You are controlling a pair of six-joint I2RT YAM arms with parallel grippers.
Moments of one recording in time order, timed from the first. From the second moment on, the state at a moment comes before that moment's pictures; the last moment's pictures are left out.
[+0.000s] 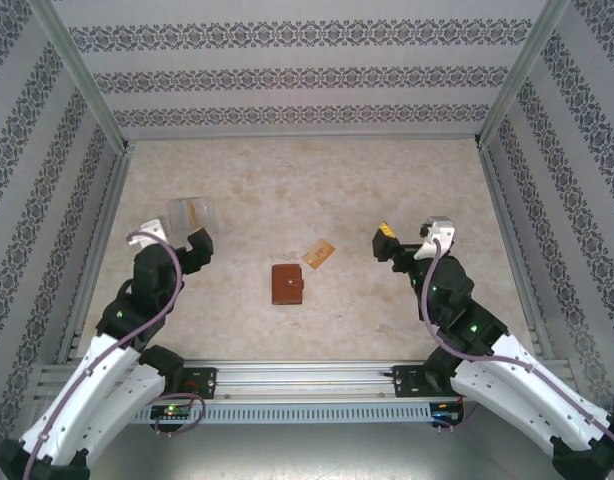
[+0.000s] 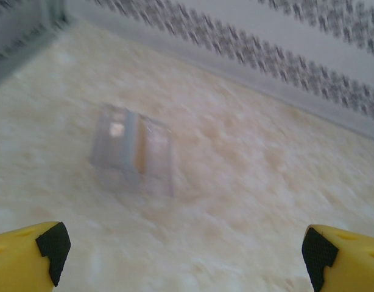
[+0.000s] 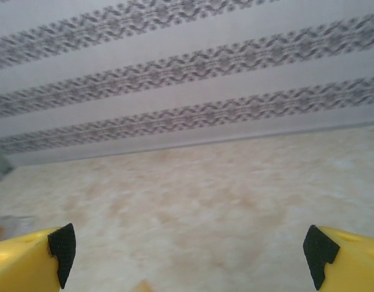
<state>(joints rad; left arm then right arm) -0.37 0.56 0.58 -0.45 -0.47 -0.51 0.69 0.50 0.47 -0.09 0.56 0.26</state>
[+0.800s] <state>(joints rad) -0.03 0.78 0.11 0.28 -0.24 0.05 0.05 0.93 0.11 0.44 0.30 0.10</state>
